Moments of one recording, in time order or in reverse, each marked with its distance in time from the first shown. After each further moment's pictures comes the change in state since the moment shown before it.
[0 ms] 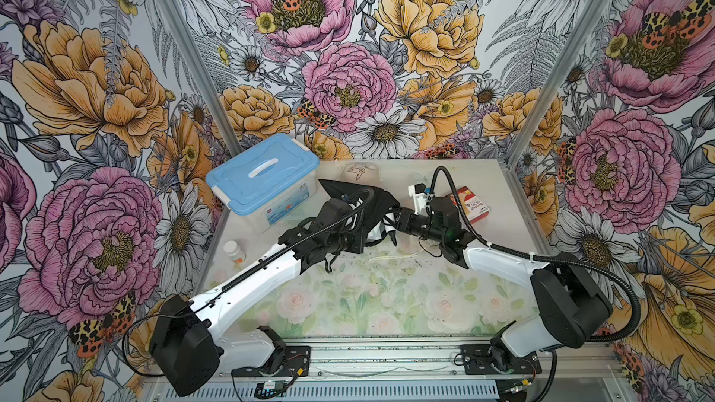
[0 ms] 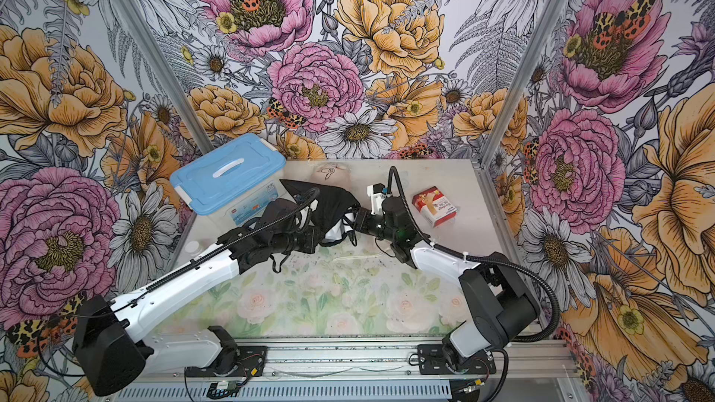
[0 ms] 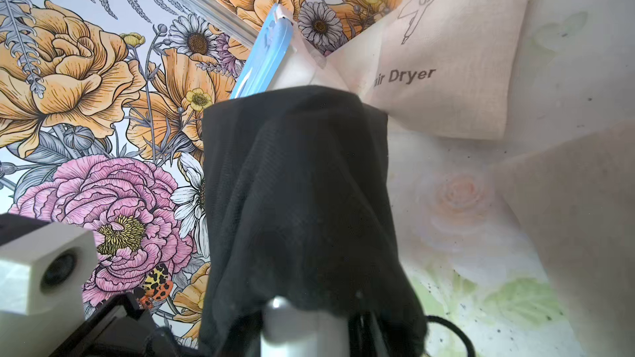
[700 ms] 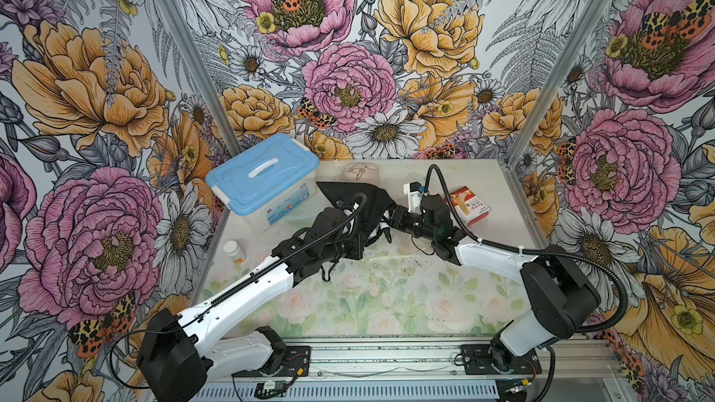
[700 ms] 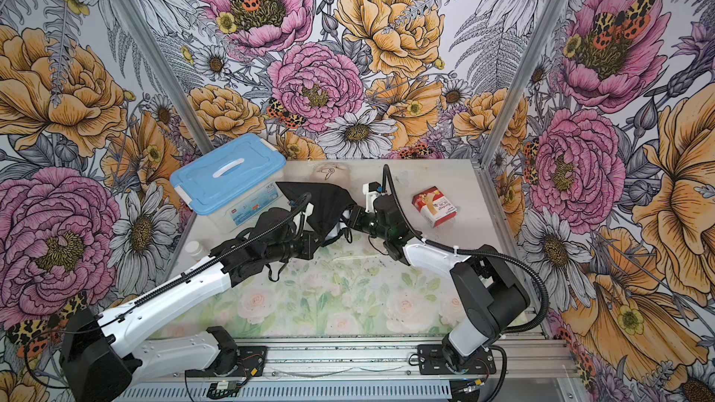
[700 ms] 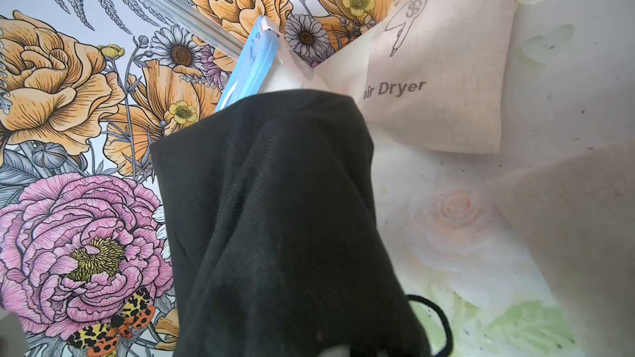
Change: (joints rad) left arm -0.029 -0.090 -0.085 0.075 -0.005 -0.077; right arm 0.045 0.067 0.061 -0.009 0.105 -0.006
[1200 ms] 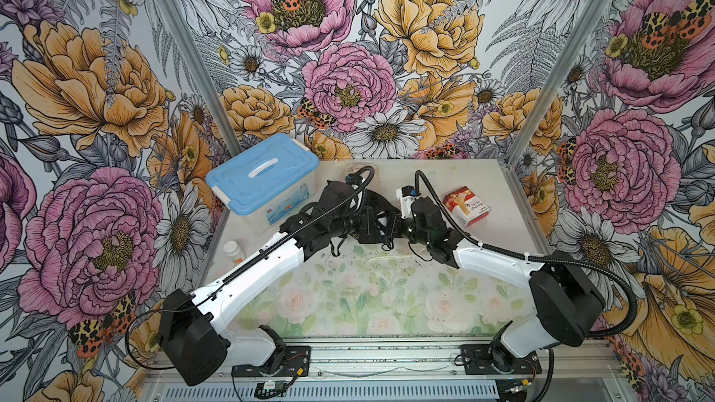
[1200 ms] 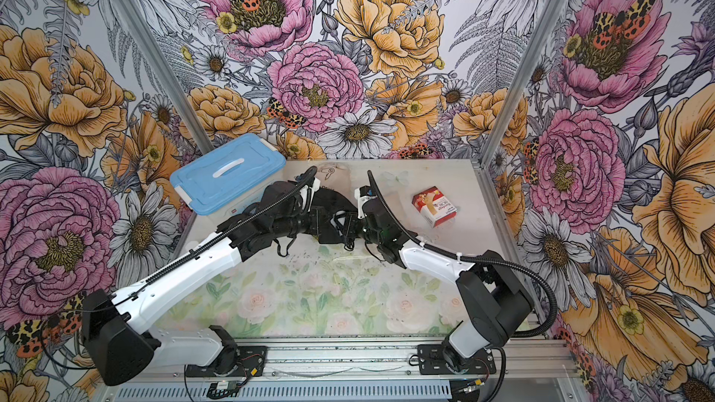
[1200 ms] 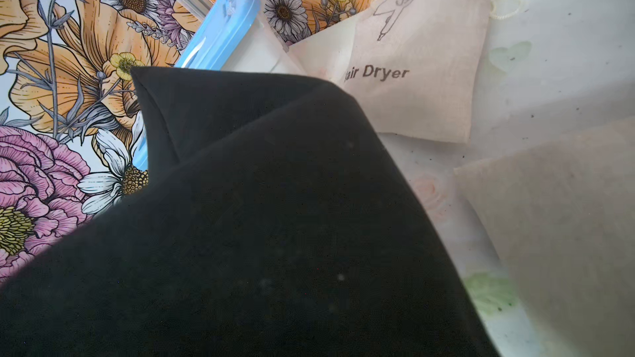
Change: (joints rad) left arm 0.038 0.168 0.277 -0.047 0.031 0.039; right arm 0.093 -0.044 0.042 -0.207 0.141 -0.170
